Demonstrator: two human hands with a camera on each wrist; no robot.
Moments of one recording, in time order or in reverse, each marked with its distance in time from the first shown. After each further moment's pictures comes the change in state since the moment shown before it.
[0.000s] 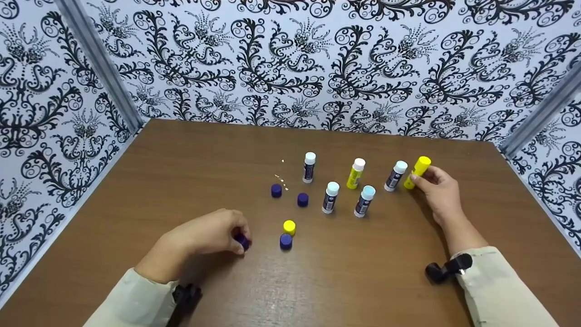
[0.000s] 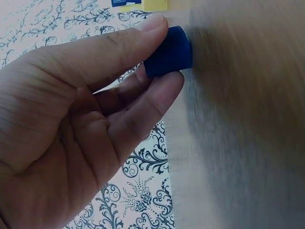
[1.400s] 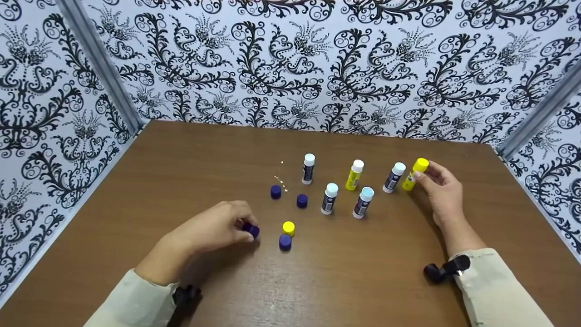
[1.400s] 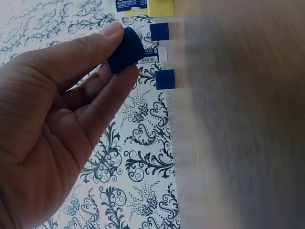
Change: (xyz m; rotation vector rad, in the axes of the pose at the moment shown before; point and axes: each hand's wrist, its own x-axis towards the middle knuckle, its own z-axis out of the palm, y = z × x) left_hand 0.004 0.010 -0.001 -0.016 0.157 0.077; right_hand -0.006 -0.012 0.000 0.243 0.105 0.040
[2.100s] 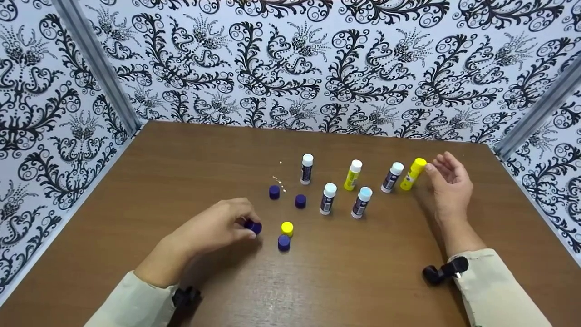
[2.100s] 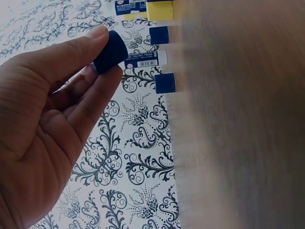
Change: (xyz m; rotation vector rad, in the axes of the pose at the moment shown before) left_hand 0.003 0.000 0.001 -0.022 0.066 0.096; right_hand -0.007 -0.011 0.003 0.229 0.178 -0.240
